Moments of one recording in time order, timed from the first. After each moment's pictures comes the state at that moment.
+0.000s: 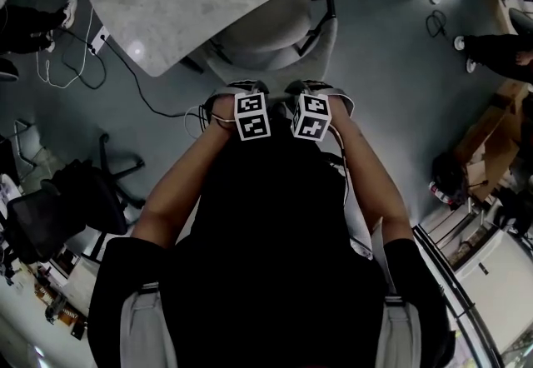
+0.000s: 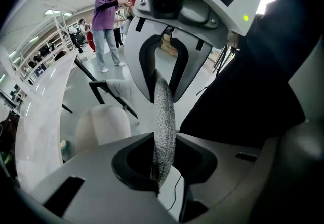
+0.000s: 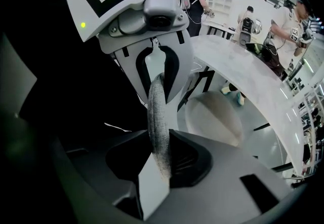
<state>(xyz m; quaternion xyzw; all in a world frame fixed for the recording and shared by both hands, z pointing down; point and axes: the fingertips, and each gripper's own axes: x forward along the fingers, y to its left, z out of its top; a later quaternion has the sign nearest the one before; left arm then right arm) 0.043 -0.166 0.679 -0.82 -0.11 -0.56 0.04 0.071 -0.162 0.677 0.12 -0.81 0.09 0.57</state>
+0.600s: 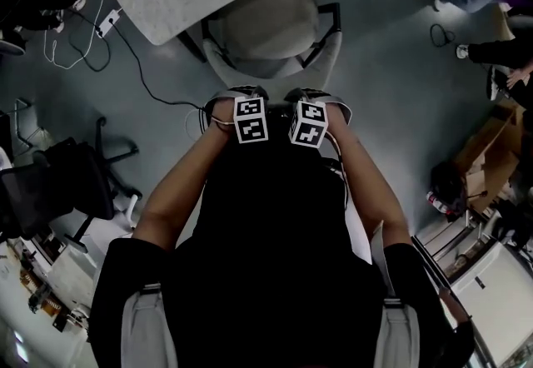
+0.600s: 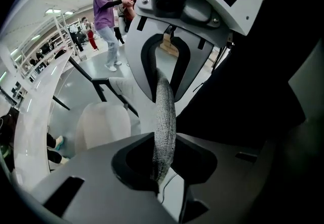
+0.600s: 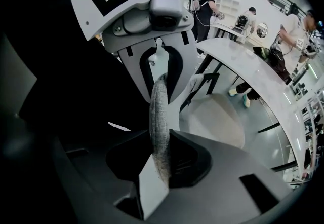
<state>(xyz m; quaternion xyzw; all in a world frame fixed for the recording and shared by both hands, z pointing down) 0.029 -0.070 0.684 -0.82 -0.10 -0.56 0.03 0.056 -0.064 0.683 0.10 -0.81 0.07 0.57</state>
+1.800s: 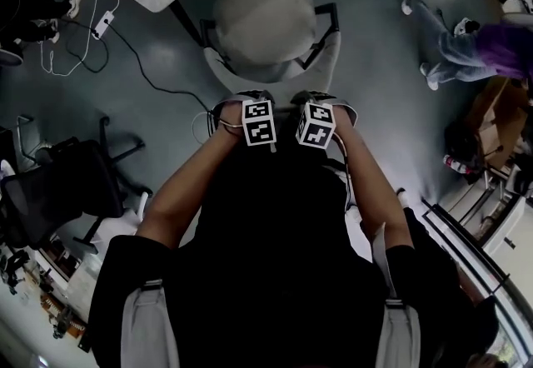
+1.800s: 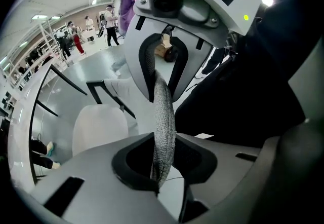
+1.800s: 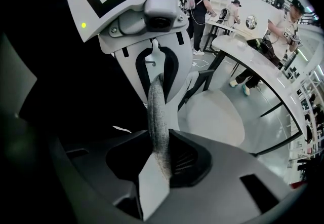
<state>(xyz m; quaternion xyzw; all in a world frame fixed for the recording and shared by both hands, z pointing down) -0.030 0.104 0.686 -0.81 -0.16 -0.56 0.05 -0.003 0.110 0.682 0.14 -0.80 0.13 0.56</state>
